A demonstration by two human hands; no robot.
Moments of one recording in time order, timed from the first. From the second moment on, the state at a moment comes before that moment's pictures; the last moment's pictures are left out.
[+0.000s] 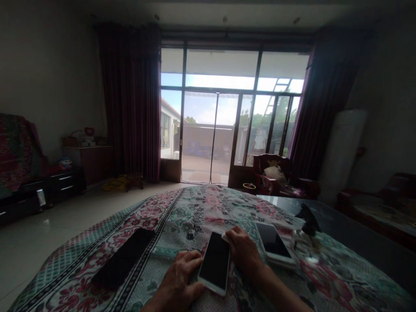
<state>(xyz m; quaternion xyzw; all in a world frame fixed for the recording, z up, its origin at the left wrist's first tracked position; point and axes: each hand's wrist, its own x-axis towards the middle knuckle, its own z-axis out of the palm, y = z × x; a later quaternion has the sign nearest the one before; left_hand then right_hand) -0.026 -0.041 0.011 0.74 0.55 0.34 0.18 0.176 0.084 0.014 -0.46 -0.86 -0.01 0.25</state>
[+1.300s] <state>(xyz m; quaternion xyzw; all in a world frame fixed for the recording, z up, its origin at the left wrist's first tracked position) -0.028 -0.039 0.004 0.73 0.57 0.35 0.16 0.160 0.084 0.024 -0.48 -0.85 0.00 0.19</state>
